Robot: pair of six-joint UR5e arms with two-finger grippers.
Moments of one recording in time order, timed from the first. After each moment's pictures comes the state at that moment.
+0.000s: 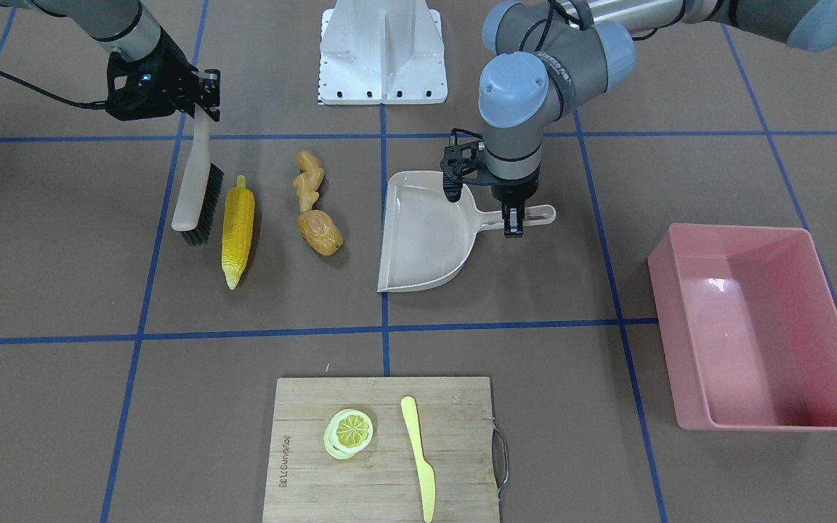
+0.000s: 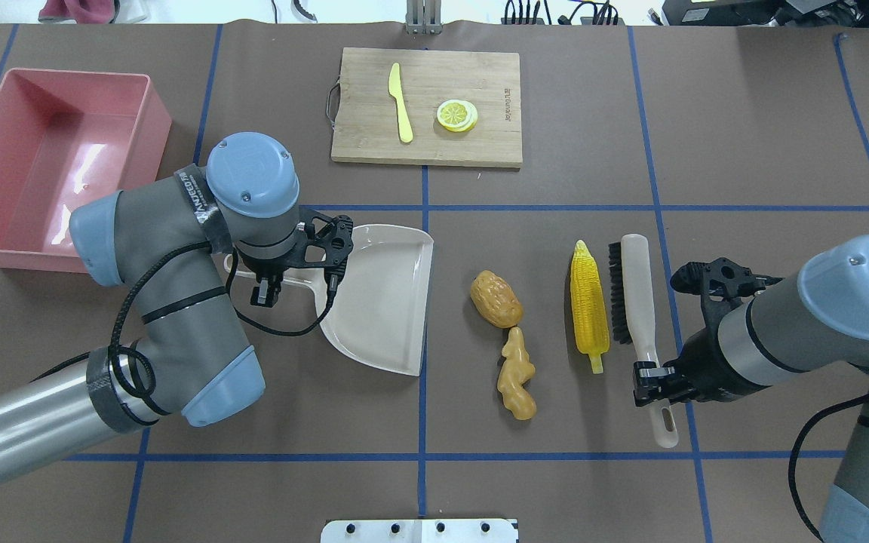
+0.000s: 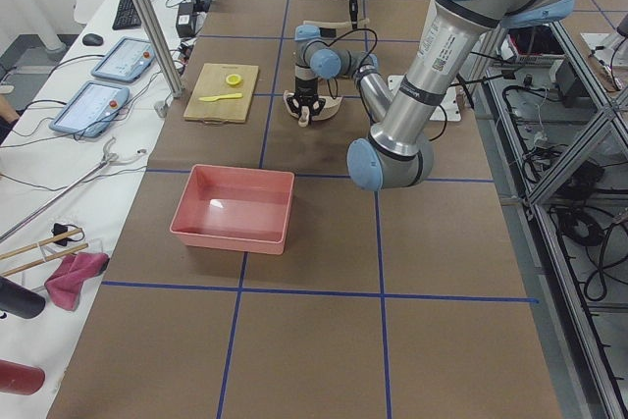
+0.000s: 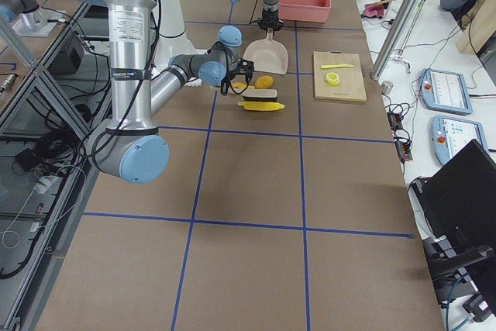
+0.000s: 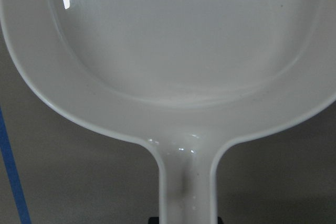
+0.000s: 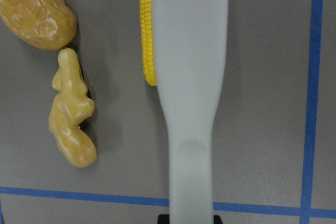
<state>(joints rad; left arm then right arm) -0.59 -2.21 -1.70 -1.34 -1.84 0.60 0.52 -1.56 2.20 -1.38 2.11 1.26</state>
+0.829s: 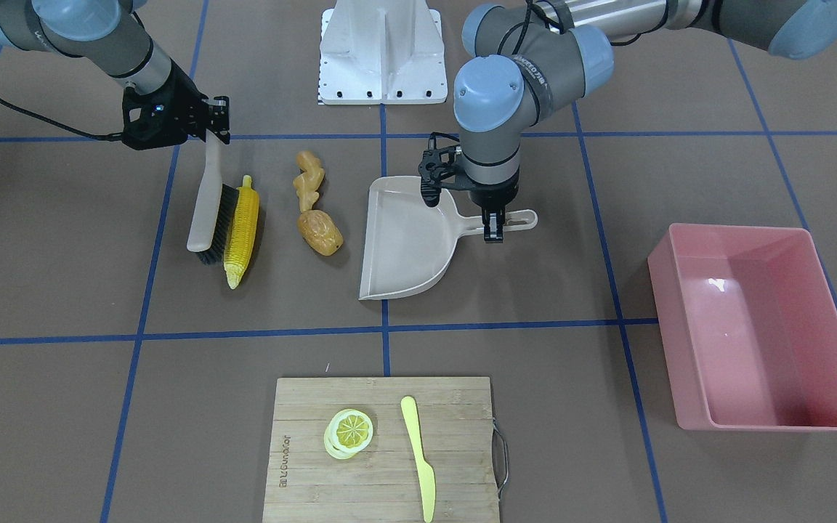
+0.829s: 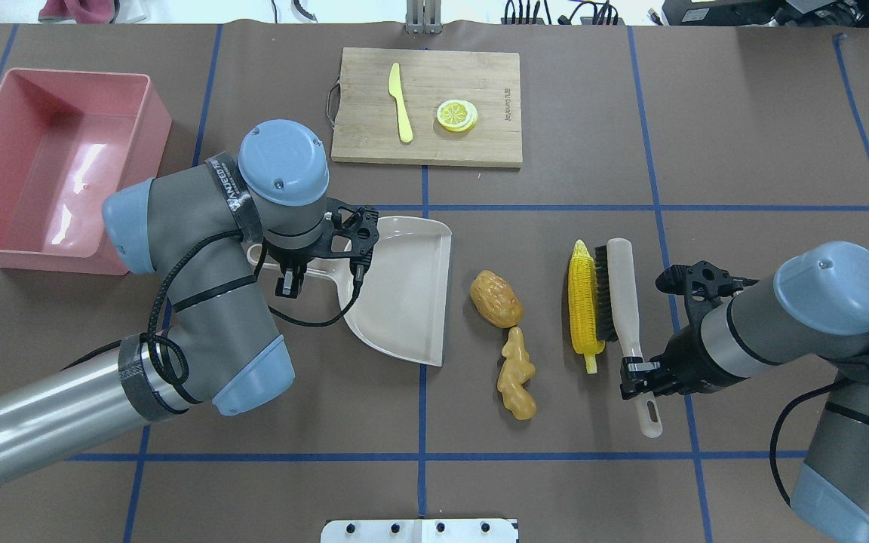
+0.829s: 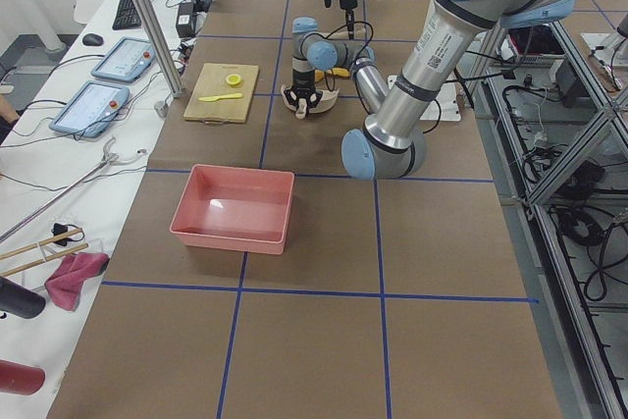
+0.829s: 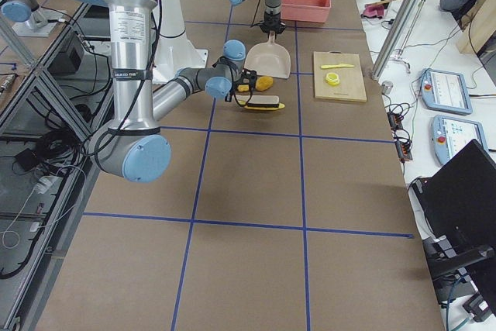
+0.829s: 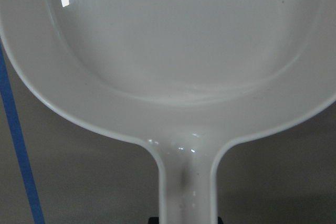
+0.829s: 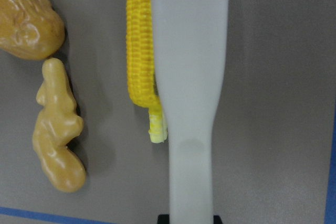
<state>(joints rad) -0.58 -2.27 -1.66 -1.33 -1.84 0.59 0.55 -1.56 2.07 -1.20 2.16 1.26</state>
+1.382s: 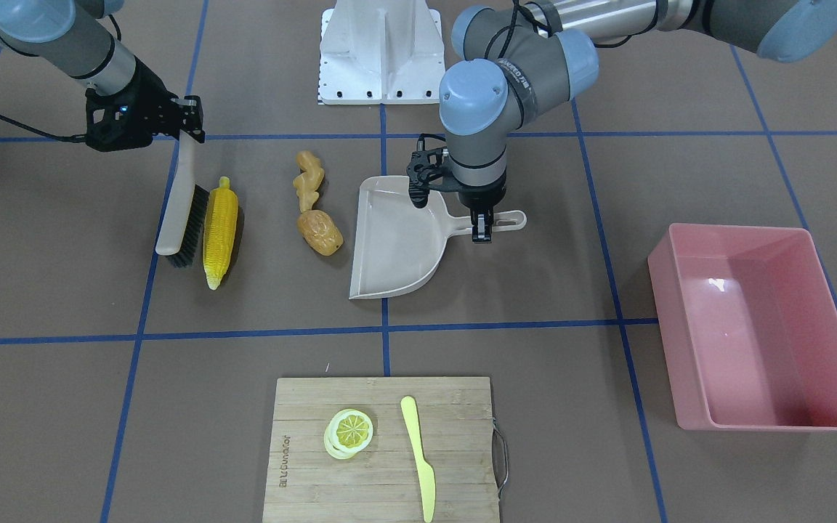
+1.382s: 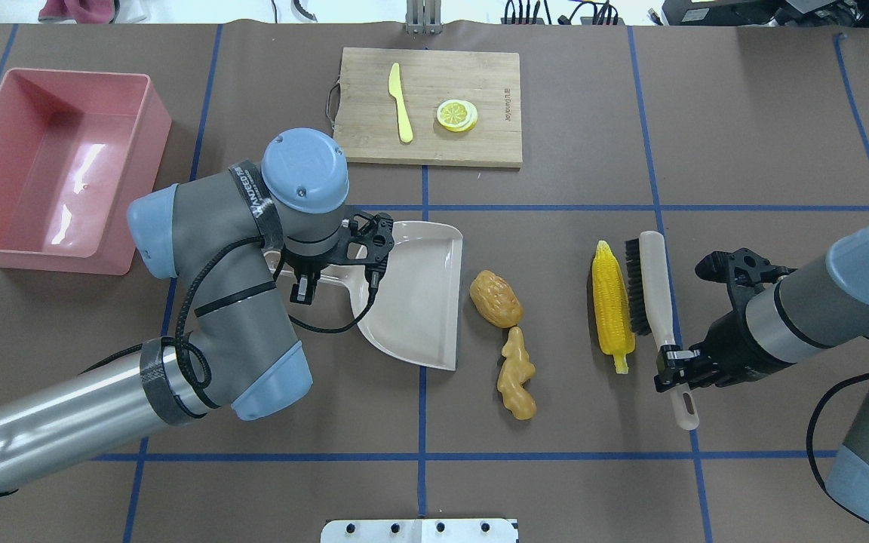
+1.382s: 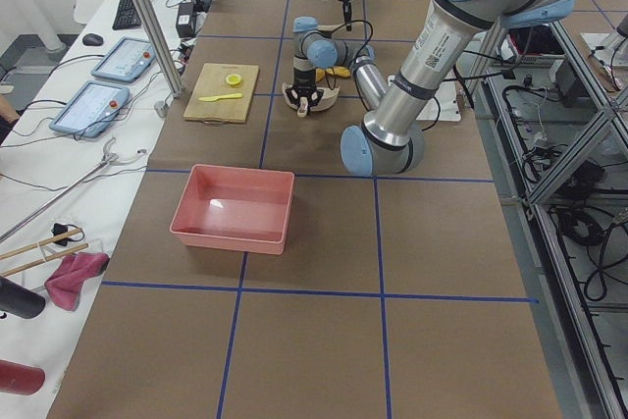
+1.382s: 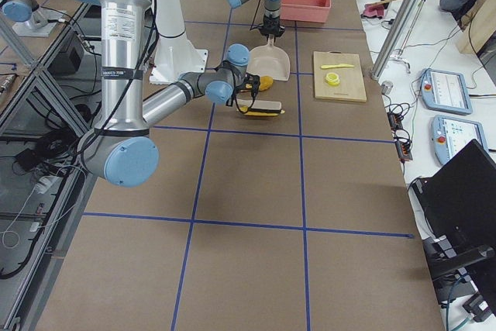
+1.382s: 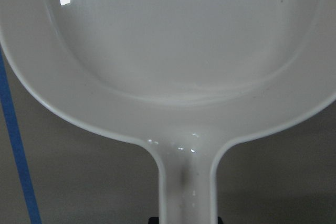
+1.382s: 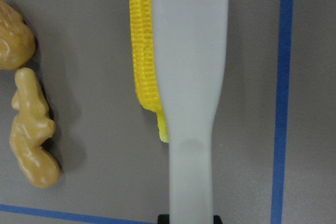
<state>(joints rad) -0.56 -2.30 -1.63 -1.34 -1.84 0.58 0.61 -1.64 2.08 -1.17 2.22 1.22</state>
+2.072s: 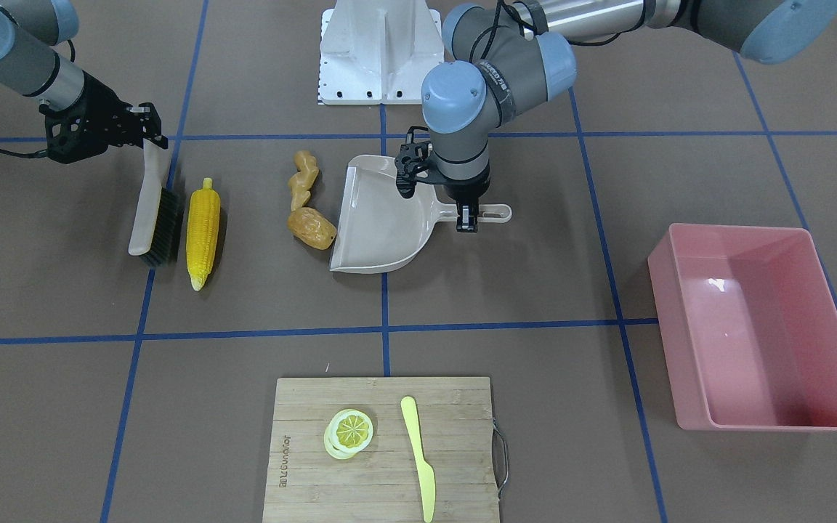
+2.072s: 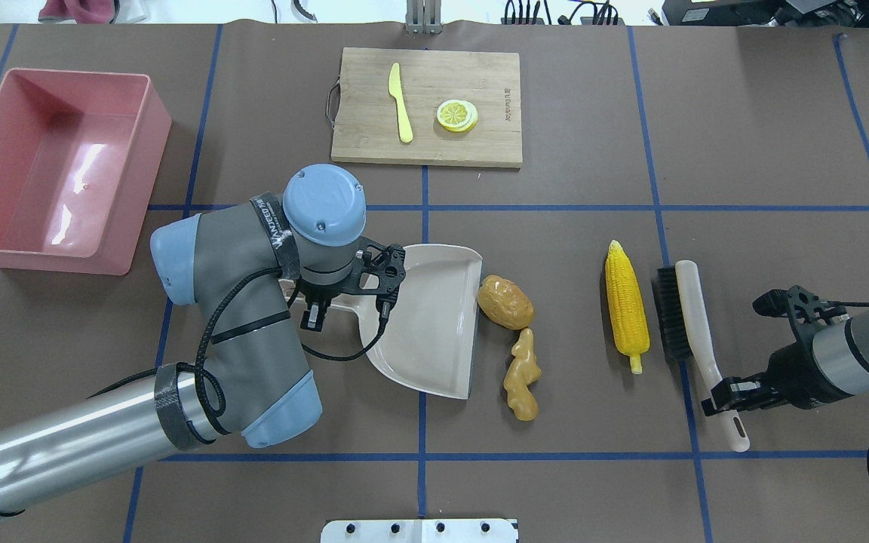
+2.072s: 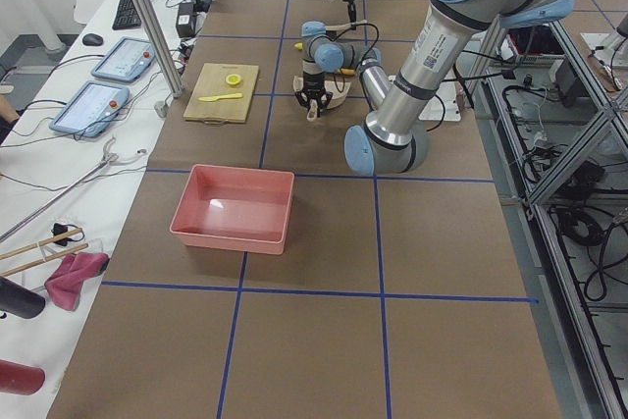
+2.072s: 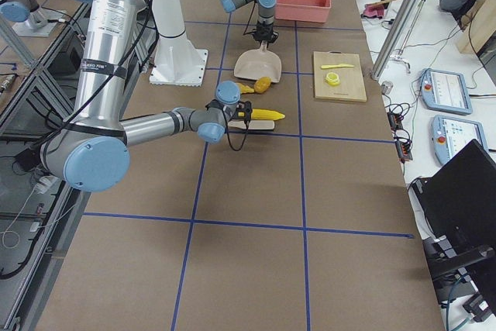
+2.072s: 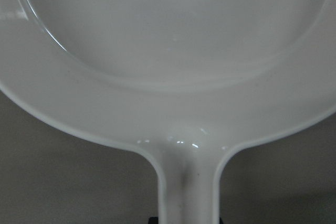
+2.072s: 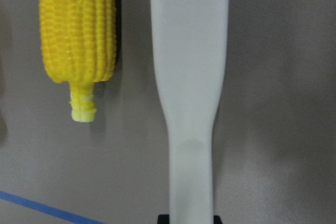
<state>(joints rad) -0.51 -2.29 -1.61 -1.34 -1.84 0.58 0.61 -1.80 1.85 -0.65 2.26 1.21</state>
